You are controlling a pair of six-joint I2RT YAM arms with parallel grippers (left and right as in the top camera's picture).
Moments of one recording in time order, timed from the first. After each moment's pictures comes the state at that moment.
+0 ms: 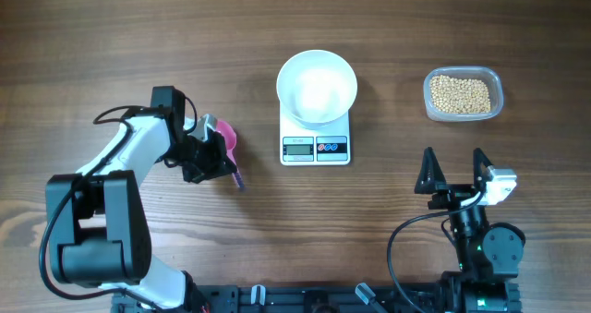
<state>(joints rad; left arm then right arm) 0.03 1.75 0.96 -0.84 0.53 -0.26 -0.04 0.02 0.01 0.00 -0.11 0.25</state>
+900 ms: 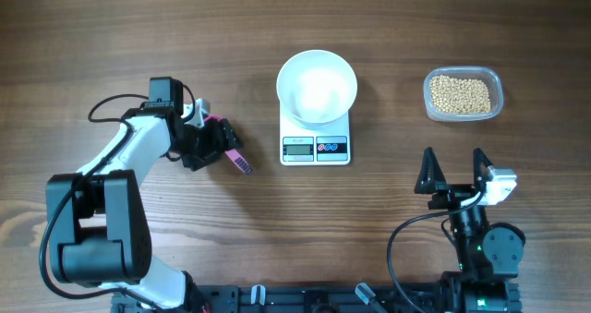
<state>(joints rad) 0.03 1.75 0.96 -0.63 0.49 -0.35 -0.04 0.02 0.01 0.00 -0.11 0.25</state>
